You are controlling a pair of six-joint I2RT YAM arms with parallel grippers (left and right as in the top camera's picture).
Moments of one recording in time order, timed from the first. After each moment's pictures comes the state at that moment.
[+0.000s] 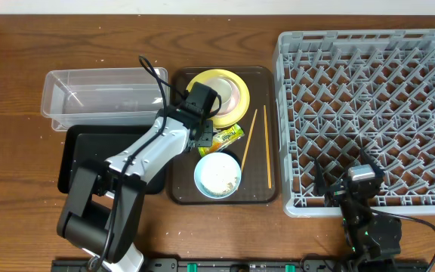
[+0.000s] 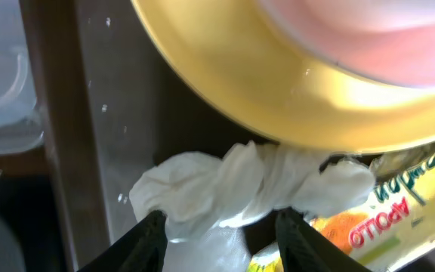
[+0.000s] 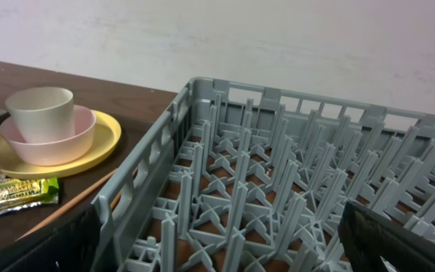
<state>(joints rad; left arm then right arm) -0.44 1.78 1.09 -0.58 -0.11 -0.38 0.14 0.01 0.01 -0.07 -0.04 -0.09</state>
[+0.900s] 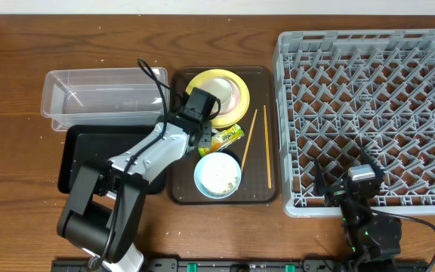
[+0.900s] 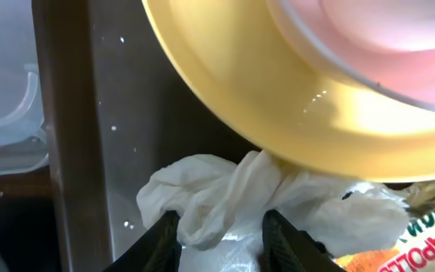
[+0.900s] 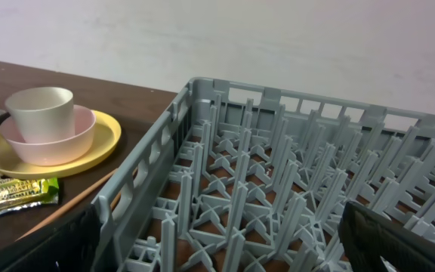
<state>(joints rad) -0.44 1.78 1.02 -0.46 -0.16 -0.38 0.14 0.01 0.01 -0.07 -0.04 -0.09</state>
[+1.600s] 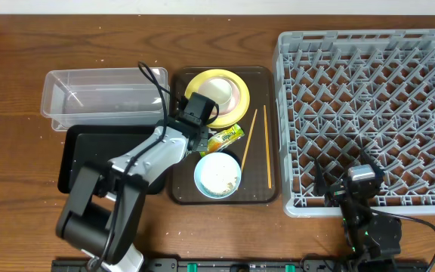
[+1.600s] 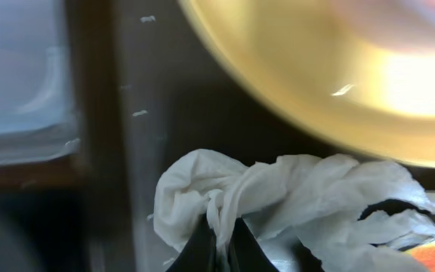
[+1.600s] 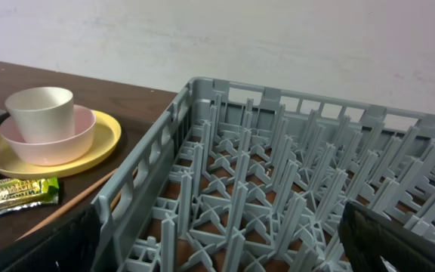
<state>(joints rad) -0.44 1.76 0.98 -0.46 -0.24 -0.35 0.14 0.01 0.01 -0.07 -0.04 -0.09</state>
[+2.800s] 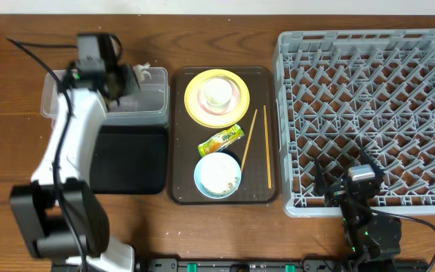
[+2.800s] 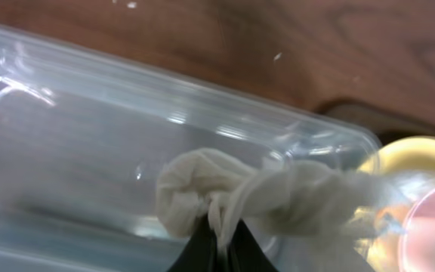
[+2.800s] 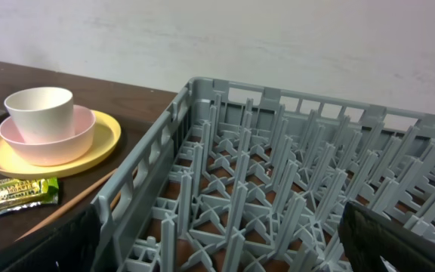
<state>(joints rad) 0.08 1.75 1.44 -0.69 0.05 -0.26 0.14 0.01 0.01 -0.07 -0.04 -0.09</state>
